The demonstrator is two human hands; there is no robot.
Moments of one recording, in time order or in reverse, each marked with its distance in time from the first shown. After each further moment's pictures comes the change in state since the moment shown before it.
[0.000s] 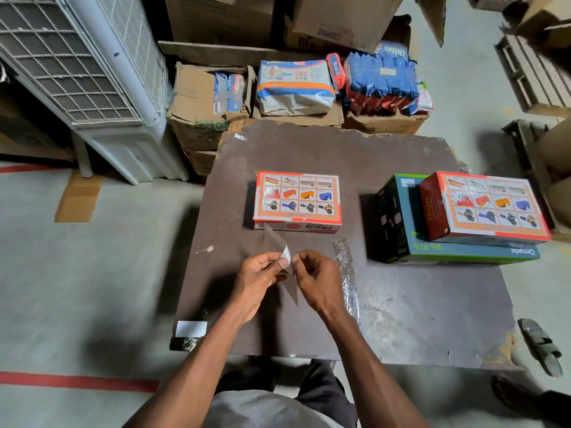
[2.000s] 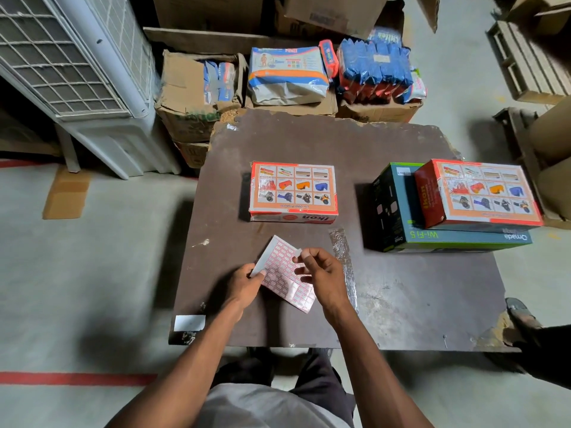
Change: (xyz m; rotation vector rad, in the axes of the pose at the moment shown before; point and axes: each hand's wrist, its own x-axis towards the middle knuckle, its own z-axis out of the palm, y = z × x) left_hand 0.033 -0.062 -0.053 0.644 0.171 -0.193; right_hand -0.010 0.012 -0.003 0.437 0.016 0.302
